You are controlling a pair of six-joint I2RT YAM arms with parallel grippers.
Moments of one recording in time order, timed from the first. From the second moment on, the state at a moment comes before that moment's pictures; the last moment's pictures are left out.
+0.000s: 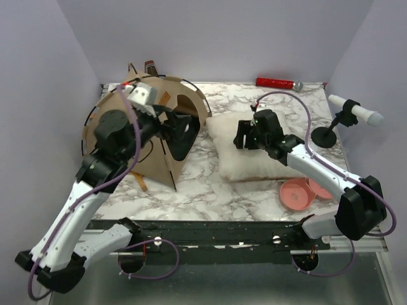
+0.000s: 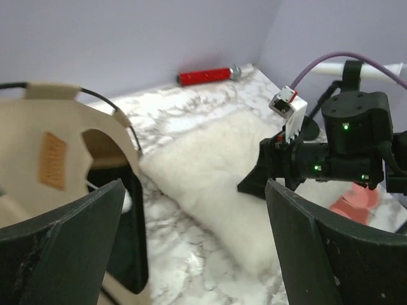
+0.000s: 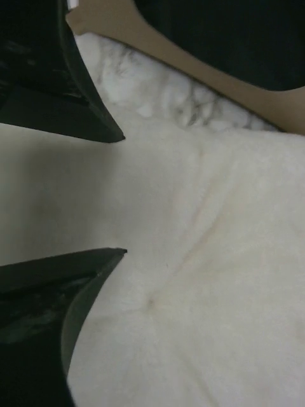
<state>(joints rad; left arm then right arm) -0.53 0.88 1.26 -0.36 0.05 -0.19 0.54 1.41 1.09 -0.31 0.12 0.37</state>
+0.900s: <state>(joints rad) -0.72 1.58 1.35 -0.42 -0.06 -0.77 -0.01 1.71 1.22 -0.19 -0.10 0.16</state>
